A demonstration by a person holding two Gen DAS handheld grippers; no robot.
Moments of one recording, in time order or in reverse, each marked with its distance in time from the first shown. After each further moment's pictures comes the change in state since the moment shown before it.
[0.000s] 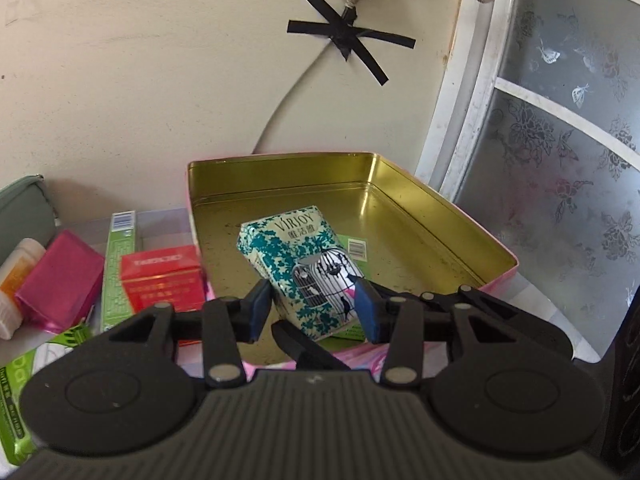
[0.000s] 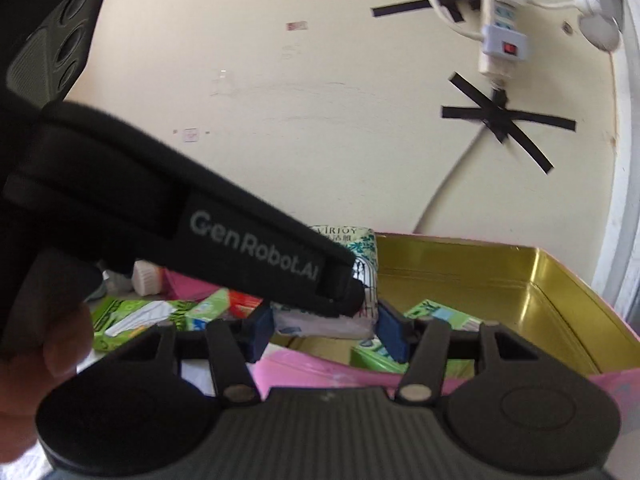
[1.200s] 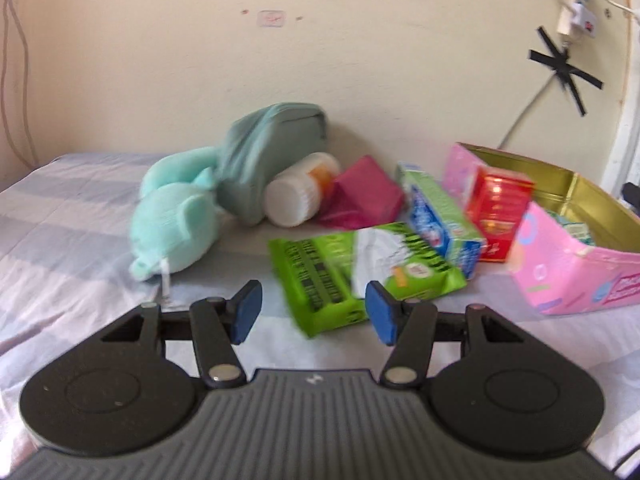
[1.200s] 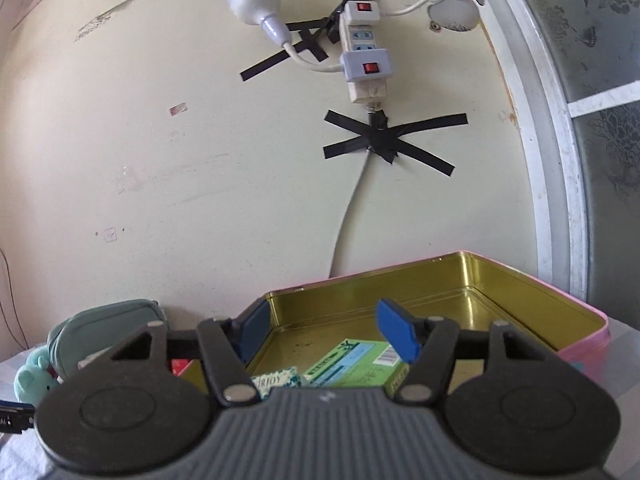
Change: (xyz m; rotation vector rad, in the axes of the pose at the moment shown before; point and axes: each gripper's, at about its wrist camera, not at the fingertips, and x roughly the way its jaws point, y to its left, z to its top) left arm -0.114 0.132 -0.112 -0.235 -0.104 0.509; right arm -0.019 -0.040 -0.014 0.164 -0.225 -0.100
